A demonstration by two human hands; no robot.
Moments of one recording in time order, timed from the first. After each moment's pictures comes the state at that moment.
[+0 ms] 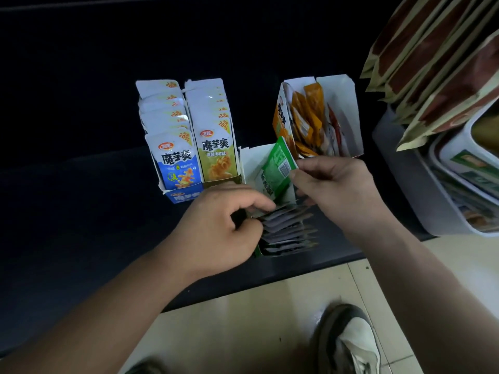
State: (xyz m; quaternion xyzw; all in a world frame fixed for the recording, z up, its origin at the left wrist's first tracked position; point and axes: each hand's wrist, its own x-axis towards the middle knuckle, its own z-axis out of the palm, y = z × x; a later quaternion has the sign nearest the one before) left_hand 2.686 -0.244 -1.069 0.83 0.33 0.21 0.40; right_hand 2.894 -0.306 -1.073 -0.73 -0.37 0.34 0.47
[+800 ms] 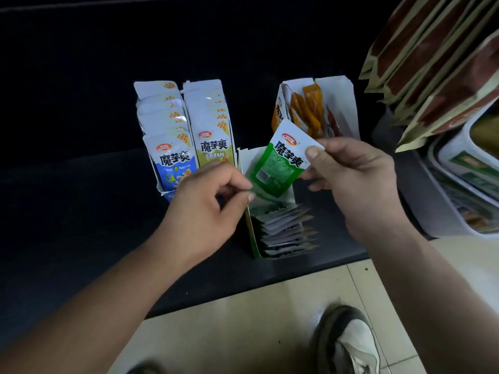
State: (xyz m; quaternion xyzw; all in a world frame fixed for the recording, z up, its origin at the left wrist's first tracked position) left_hand 2.686 -0.227 -1.077 0.79 0.37 0.29 0.40; right_hand 2.898 -0.305 -1.061 -0.67 -0.33 0.31 0.59
